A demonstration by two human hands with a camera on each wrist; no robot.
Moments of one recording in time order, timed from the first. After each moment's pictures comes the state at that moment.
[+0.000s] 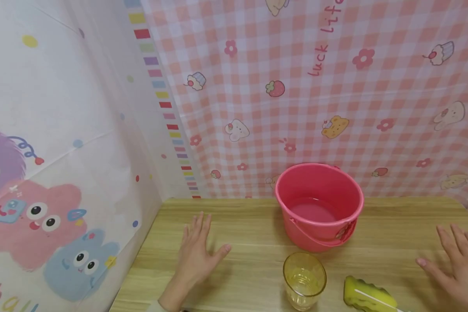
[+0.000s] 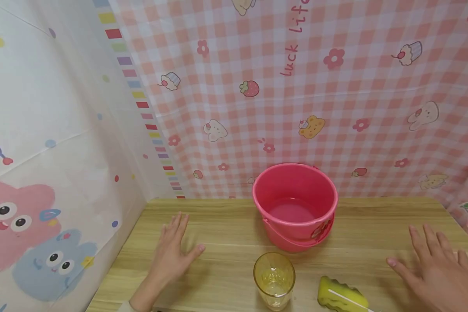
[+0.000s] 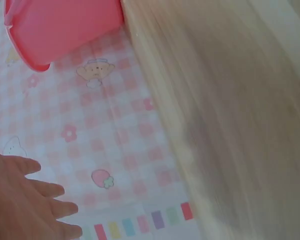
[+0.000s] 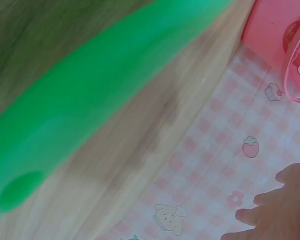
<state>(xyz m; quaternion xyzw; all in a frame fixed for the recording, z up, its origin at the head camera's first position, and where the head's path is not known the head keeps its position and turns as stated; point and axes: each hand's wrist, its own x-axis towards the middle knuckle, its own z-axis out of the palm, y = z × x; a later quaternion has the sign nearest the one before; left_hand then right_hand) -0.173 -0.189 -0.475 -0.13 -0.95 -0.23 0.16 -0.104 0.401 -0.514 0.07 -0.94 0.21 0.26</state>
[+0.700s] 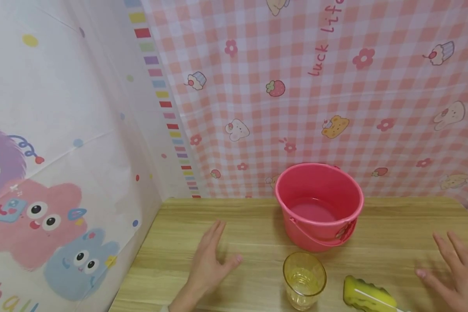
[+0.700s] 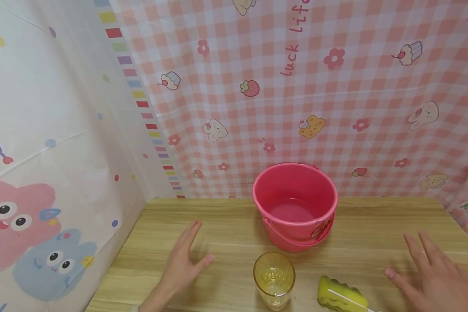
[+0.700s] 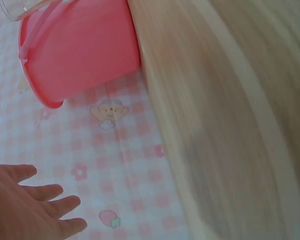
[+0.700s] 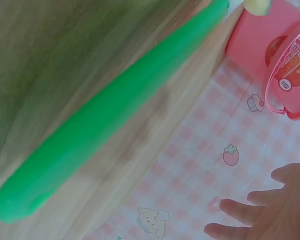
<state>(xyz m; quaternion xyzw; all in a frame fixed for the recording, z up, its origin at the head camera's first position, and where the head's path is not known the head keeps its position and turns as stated) -0.153 -0.163 -0.476 -0.16 -0.91 -0.37 0.14 -0.084 0.380 -0.512 0.06 -0.92 0.23 0.29</state>
